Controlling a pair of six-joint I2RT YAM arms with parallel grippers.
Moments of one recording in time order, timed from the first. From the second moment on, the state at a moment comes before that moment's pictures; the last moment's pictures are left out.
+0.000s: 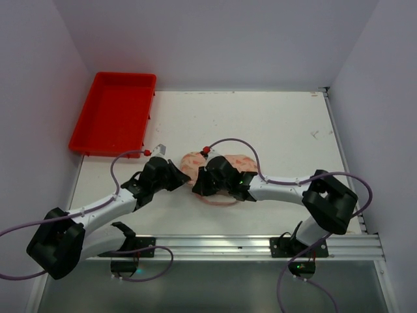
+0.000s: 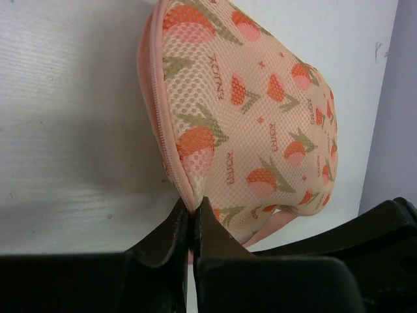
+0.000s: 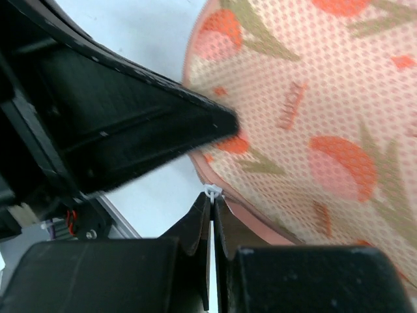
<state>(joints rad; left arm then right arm) -0.59 1.12 0.43 0.05 0.02 -1.02 1.00 1.61 0.86 0.11 -0.06 0.74</state>
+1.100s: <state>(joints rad) -0.43 1.27 0.74 -0.10 0.07 -0.73 0.92 1.53 0.80 0.08 -0.15 0.75</state>
